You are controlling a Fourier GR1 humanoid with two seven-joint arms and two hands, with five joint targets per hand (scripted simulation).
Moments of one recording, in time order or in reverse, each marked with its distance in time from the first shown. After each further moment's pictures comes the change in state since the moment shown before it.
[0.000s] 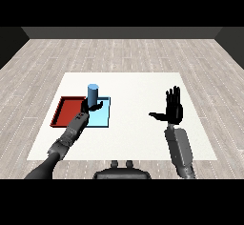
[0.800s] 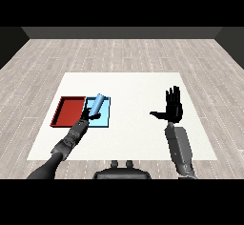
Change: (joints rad) left arm -0.003 -0.045 -0.024 0.256 -0.080 -0.073 0.109; right arm -0.031 0.001 -0.033 0.074 -0.021 0.050 -0.025
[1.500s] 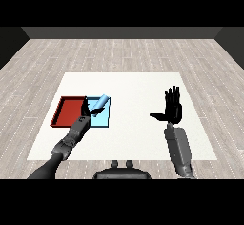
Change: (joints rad) left arm 0.001 -0.006 0.106 -0.144 0.062 0.227 -0.280; right arm 0.014 0.016 0.004 -0.030 -0.017 0.039 -0.015
